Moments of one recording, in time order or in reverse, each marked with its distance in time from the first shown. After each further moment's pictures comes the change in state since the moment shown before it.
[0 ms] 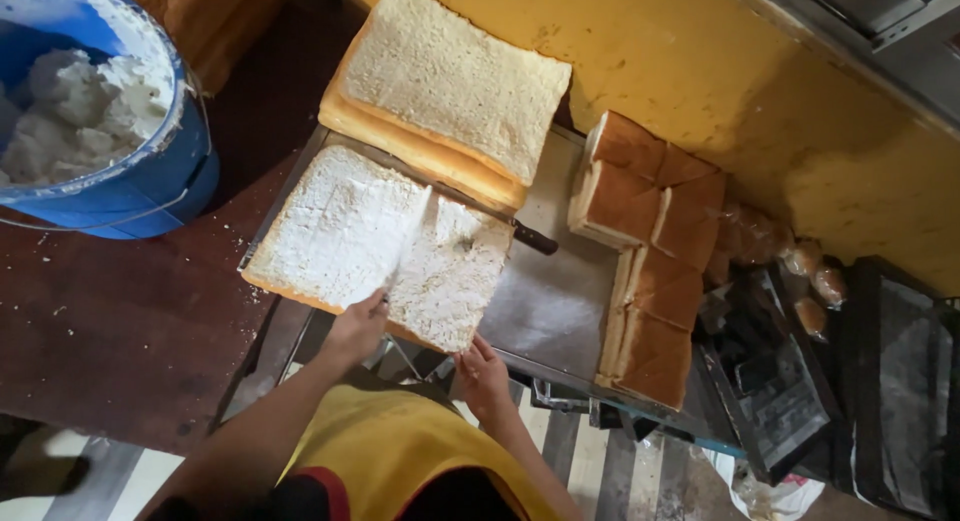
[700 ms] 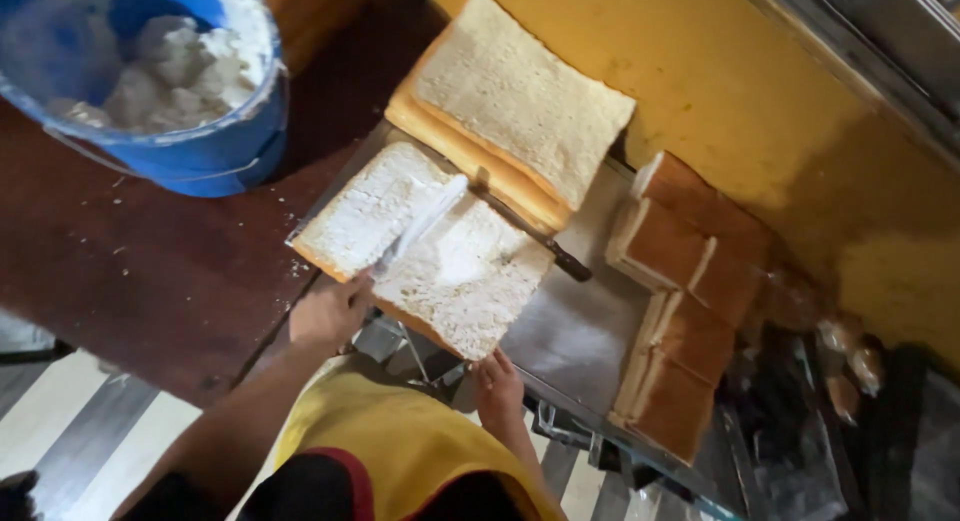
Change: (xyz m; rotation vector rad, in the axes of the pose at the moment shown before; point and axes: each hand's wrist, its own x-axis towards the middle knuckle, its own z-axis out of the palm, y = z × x) left_hand -0.027 -0.045 -0.048 0.340 0.420 0.104; right_hand 0.003 0.008 -0.012 -0.709 -0.212 -0.465
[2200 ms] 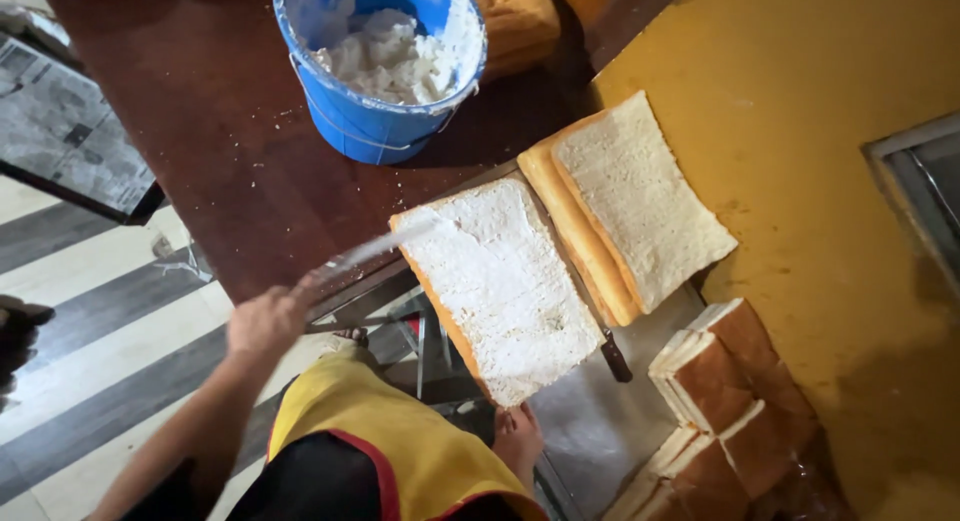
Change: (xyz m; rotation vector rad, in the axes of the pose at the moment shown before) left_hand -0.107 -0.107 -0.051 0.345 -0.217 -0.449; right_hand 0.021 -0.011 -0.029 -0.988 -0.054 -0.448
